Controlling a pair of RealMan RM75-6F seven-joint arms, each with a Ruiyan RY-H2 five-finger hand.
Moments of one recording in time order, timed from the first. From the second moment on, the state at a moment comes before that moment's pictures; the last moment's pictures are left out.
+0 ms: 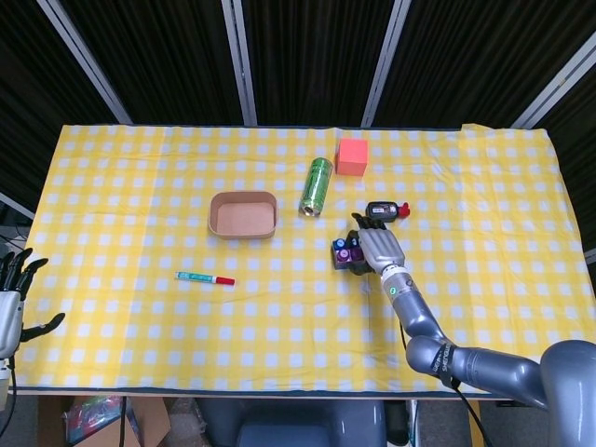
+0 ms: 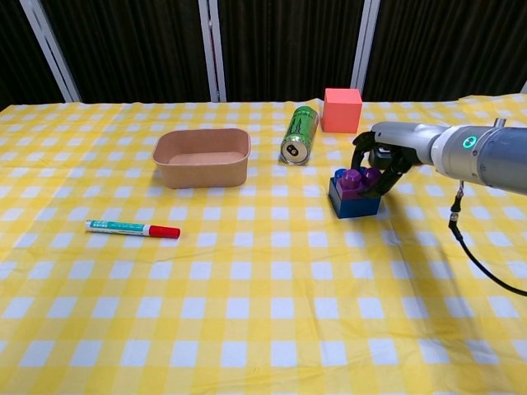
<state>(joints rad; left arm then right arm) -0.08 -1.23 -0.09 -1.51 1.42 1.50 0.03 0.91 -1.56 0.19 -1.40 -0.58 0.82 -0.36</state>
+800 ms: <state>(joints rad) -0.08 -1.23 -0.09 -1.52 1.42 1.51 0.04 0.90 -1.55 0.17 -1.40 -0.60 0.78 -0.34</state>
